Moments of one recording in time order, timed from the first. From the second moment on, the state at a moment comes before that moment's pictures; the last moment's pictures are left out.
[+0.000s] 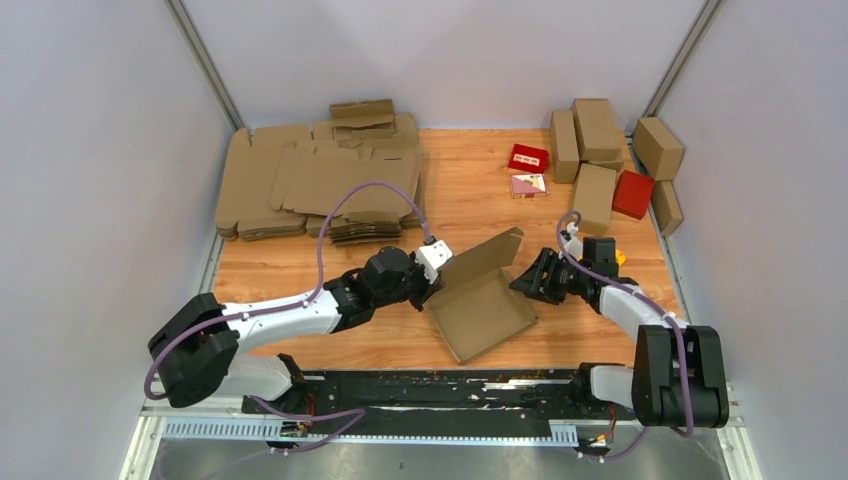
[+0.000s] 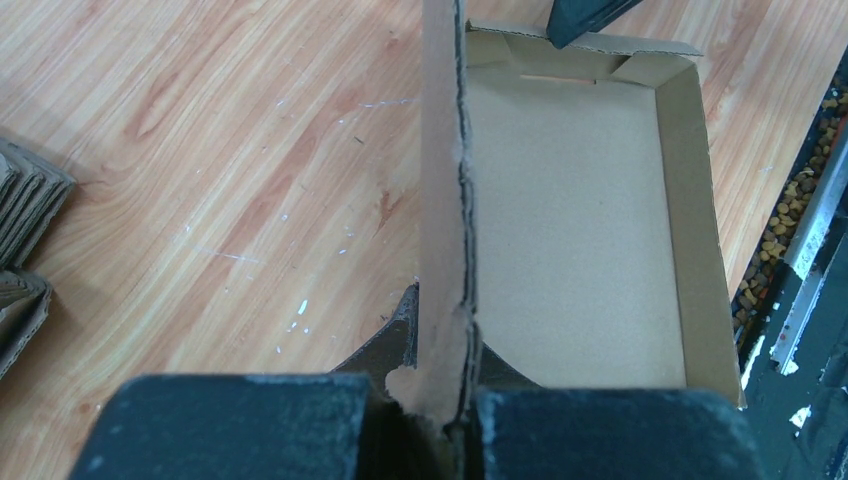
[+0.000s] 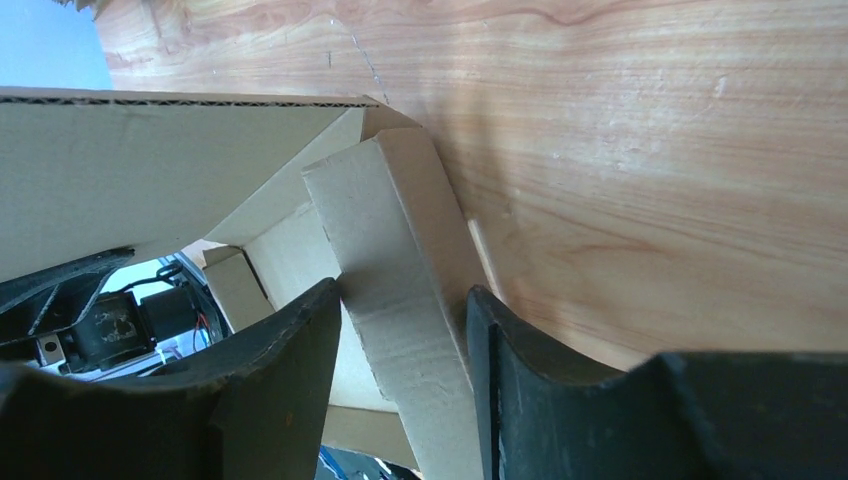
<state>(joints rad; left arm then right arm) -0.95 1.30 0.63 0.22 0.08 0.00 -0.02 1.24 0.44 -0.11 -0.72 0.45</state>
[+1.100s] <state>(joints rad) -0.95 1.30 0.63 0.22 0.10 0.00 0.12 1.19 0.45 -0.18 -0.52 0.42</state>
